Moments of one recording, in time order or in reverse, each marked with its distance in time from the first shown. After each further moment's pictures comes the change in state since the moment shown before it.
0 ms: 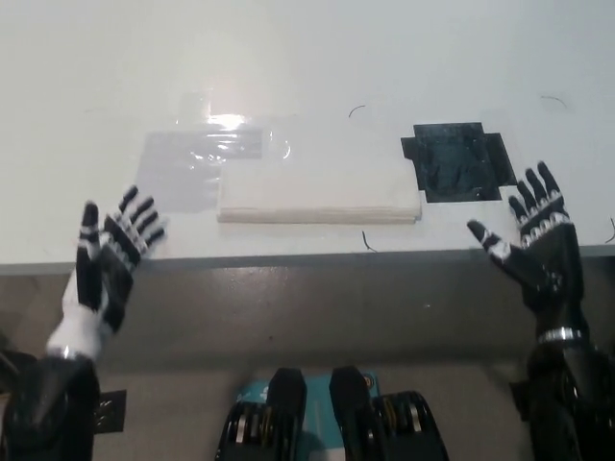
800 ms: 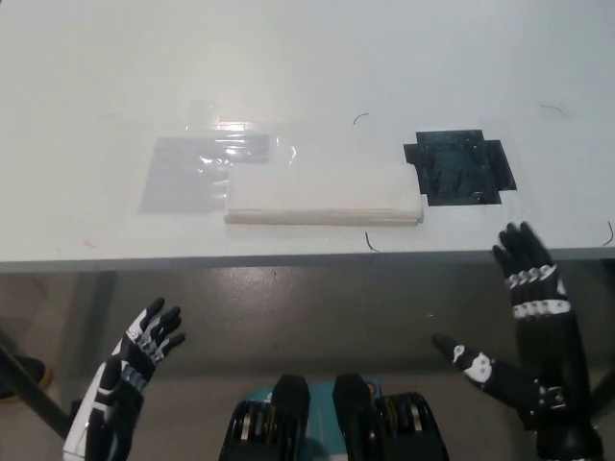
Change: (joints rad) left_arm 0.407 -0.013 -0.119 -0.396 0.109 -0.138 -0.020; right_arm 0.398 0.048 0.229 -0.586 -0.170 -0.044 0.011
